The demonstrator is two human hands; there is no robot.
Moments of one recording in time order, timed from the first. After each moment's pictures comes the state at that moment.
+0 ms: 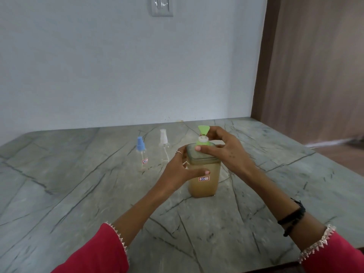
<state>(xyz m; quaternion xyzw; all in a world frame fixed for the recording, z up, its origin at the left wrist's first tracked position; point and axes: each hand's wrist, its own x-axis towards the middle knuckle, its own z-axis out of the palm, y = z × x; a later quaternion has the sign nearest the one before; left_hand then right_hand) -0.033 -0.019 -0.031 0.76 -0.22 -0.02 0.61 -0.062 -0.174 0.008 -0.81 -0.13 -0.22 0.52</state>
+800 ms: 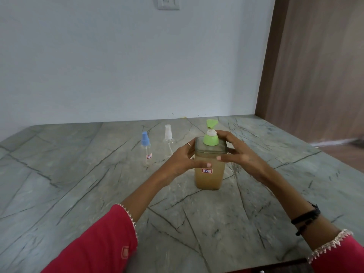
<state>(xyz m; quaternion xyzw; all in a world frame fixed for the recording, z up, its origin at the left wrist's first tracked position) -0.016 -0.012 -0.020 0.75 -0.29 -0.10 0.58 -0.060 -0.203 -0.010 -0.82 -0.20 -0.10 0.53</state>
